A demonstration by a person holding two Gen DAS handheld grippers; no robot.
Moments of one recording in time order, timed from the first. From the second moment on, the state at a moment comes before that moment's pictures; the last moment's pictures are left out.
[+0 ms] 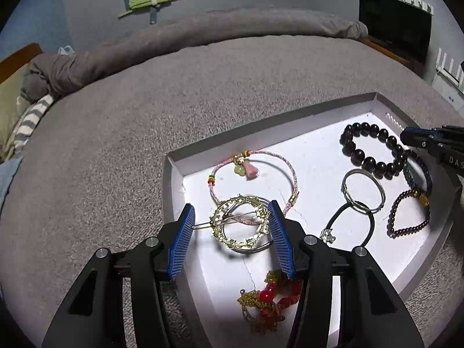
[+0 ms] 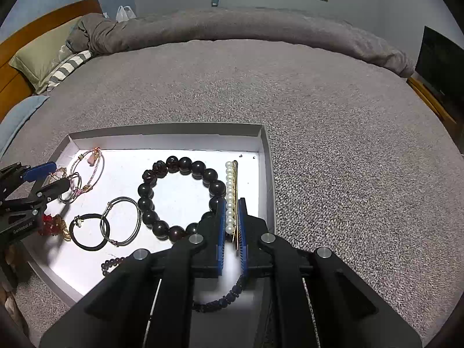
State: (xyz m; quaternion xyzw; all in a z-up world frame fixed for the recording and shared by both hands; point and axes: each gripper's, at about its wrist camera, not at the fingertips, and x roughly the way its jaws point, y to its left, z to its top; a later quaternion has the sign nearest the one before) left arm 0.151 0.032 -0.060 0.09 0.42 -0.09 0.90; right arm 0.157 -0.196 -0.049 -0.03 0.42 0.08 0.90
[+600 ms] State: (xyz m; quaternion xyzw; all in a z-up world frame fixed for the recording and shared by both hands) left arm 0.154 0.032 -0.065 0.09 0.43 -0.10 0.89; right arm 0.160 -0.191 -0.051 -0.02 0.43 0.09 0.90
